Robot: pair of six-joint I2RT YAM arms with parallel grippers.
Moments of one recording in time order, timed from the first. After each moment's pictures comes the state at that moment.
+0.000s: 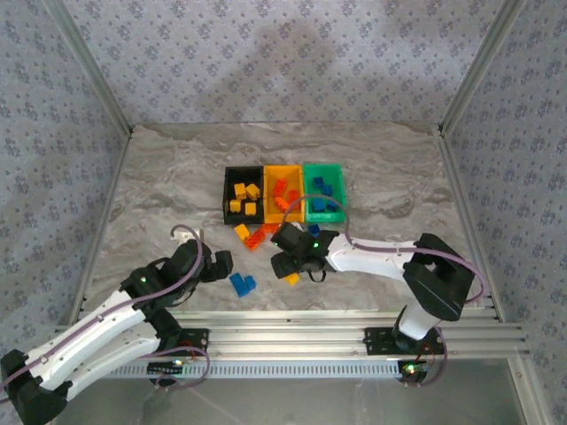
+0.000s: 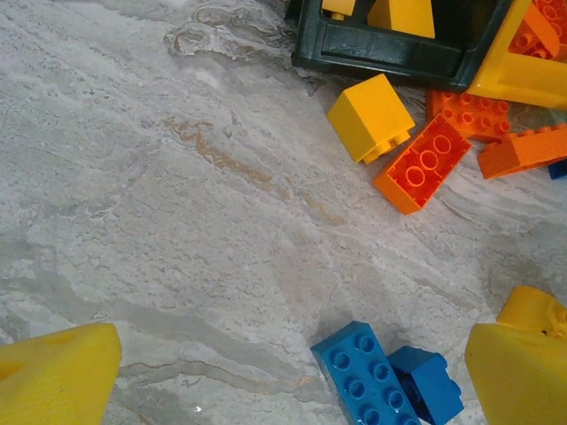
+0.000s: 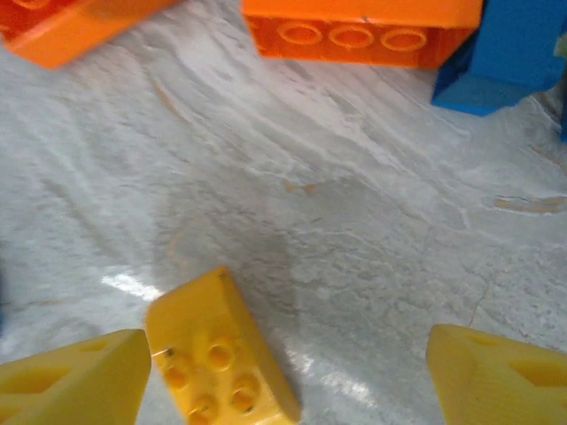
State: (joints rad) left arm -0.81 0.65 0.54 -0.78 -0.35 -0.81; right arm 1.02 1.60 0.96 -0.50 0.15 0.55
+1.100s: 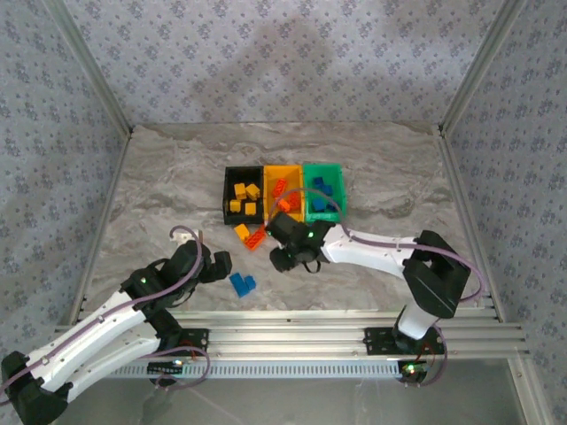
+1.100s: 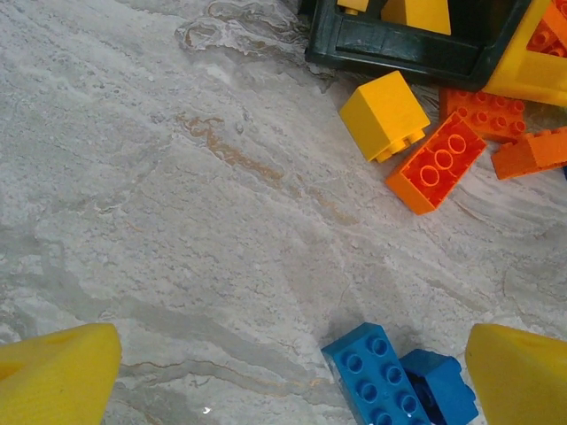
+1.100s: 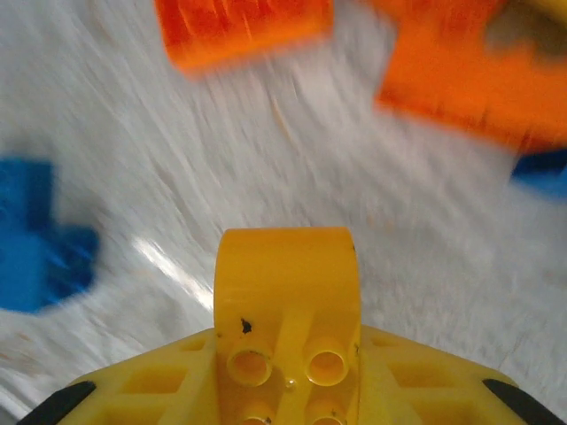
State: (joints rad) left arm -0.80 0.64 0.52 -0.78 -0.35 -0.81; right arm 0.99 1.63 1.13 -0.58 0.05 0.36
